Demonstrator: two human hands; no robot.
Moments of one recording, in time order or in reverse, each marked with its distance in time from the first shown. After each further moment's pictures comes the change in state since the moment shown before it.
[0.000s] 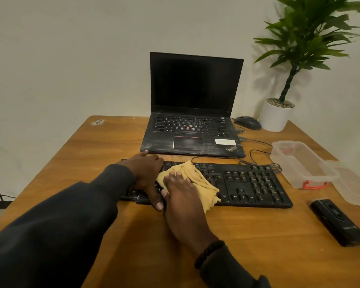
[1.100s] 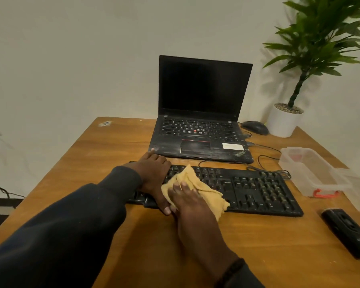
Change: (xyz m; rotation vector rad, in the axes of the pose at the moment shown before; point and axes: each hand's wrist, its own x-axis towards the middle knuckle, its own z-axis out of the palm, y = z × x) left_hand 0.000 -0.004 0.003 0.113 0.078 0.070; right_hand -0.017 -0.002 0.000 -0.122 -0.001 -0.111
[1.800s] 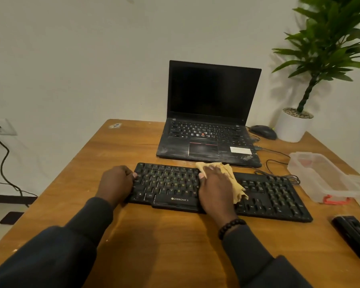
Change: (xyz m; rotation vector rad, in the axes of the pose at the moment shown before) left_hand -0.048 -0.034 0.064 -0.999 0.517 -0.687; right_hand 0.052 0.036 -0.010 0.046 0.062 0.434
